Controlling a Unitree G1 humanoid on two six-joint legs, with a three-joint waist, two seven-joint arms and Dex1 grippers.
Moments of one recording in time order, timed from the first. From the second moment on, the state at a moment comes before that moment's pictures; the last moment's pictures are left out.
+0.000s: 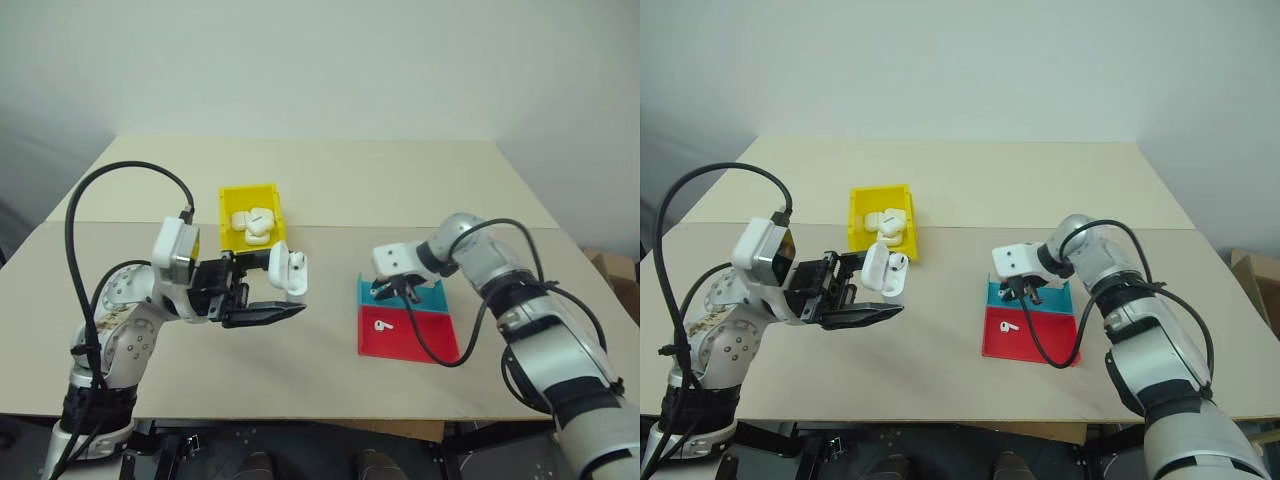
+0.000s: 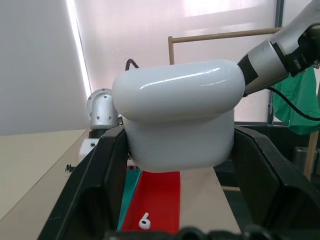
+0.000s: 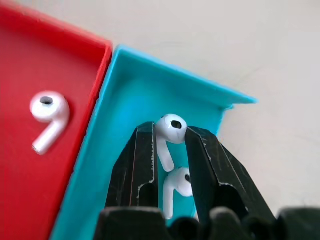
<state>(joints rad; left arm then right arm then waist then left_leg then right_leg) -0.44 0.58 0.12 -0.26 -0.79 0.37 -1.31 -1.01 -0.58 0.32 0.66 -0.08 -0.05 1.45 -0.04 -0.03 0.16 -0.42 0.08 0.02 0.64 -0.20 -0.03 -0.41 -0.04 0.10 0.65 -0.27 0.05</state>
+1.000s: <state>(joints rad) -0.63 0.39 0.00 -0.08 -0.73 0.33 -1.33 -0.53 -0.45 -0.19 -0.62 1.21 0.92 0.55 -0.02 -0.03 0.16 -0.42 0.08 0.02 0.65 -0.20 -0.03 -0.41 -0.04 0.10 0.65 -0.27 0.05</state>
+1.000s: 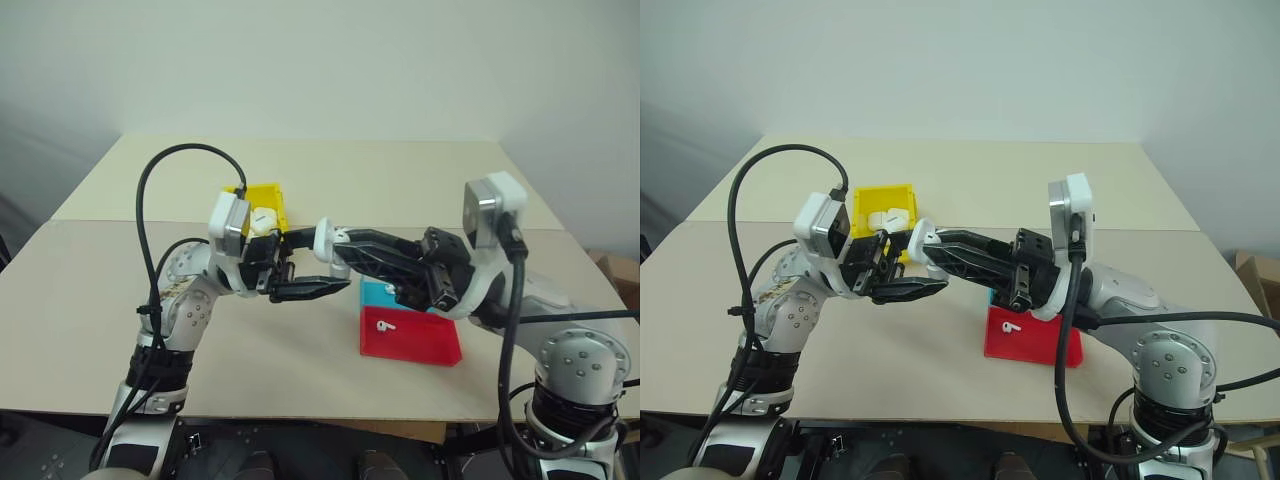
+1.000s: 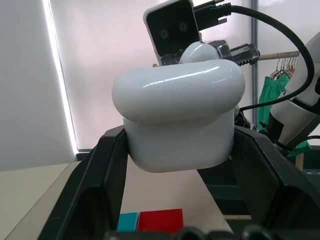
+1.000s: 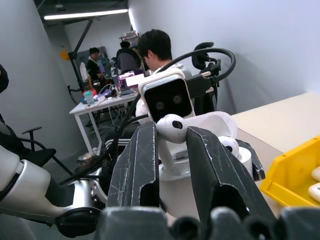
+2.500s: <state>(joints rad) -0.62 0.38 -0.12 0.04 -0.46 0.19 -1.25 -1.15 -0.90 0.46 -0.41 0.44 0.72 1.09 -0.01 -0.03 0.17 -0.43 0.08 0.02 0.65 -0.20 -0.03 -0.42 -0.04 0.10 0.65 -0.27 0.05</state>
